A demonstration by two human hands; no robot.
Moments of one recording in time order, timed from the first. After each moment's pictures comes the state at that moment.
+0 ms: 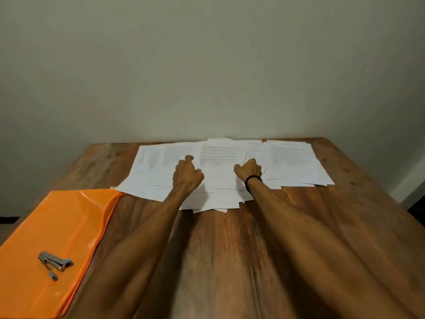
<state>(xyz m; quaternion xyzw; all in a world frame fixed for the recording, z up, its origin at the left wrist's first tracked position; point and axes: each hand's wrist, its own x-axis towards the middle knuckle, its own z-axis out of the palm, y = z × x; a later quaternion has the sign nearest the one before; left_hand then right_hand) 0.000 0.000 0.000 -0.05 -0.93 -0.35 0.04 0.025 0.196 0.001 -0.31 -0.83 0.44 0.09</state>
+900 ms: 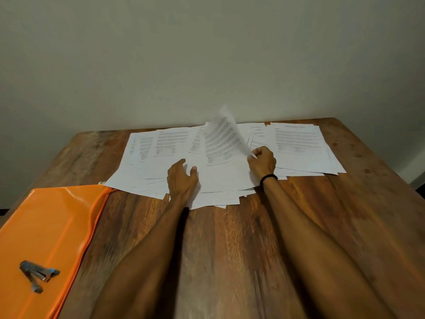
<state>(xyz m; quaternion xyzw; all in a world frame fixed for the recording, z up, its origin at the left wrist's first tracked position) -0.024 0.005 -0.082 0.01 -0.89 -0.44 0.10 0.015 0.234 -0.023 -0.28 -0.81 0.47 0.20</state>
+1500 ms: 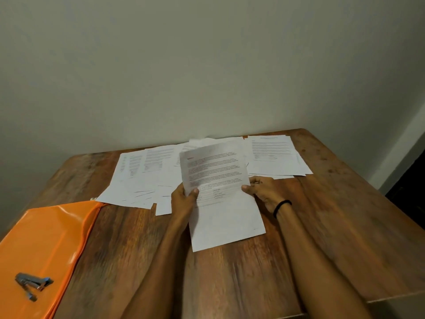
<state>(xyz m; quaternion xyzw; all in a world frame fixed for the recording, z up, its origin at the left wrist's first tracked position) 0.079 0.035 -0.040 -0.02 -0.75 -0.66 -0.02 0.134 0.279 -0.015 -0.21 -0.70 0.69 0.06</state>
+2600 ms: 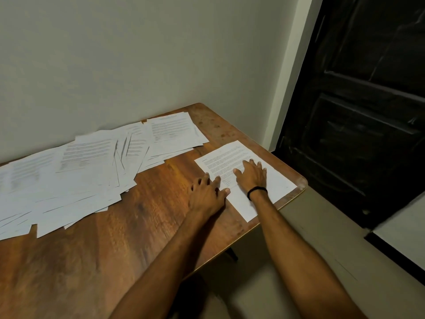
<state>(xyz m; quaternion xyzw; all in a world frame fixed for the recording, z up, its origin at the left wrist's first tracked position) 0.245 0.281 -0.065 -0.43 -0.89 -0.14 -0.06 0.314 0.439 -0.060 -0.46 -0.86 0.20 0.11</state>
